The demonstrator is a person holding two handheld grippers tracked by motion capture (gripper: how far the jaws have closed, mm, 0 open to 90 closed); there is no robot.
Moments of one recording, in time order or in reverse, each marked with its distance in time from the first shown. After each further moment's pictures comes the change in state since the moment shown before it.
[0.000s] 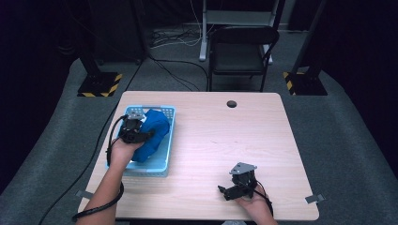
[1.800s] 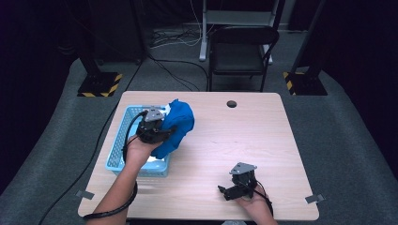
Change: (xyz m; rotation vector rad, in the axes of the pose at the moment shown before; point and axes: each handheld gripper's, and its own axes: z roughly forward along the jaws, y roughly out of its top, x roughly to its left) left arm -0.080 0.041 -0.022 -0.165 -0.103 0.179; right arm 0.000 0.000 0.000 0.000 0.000 0.000
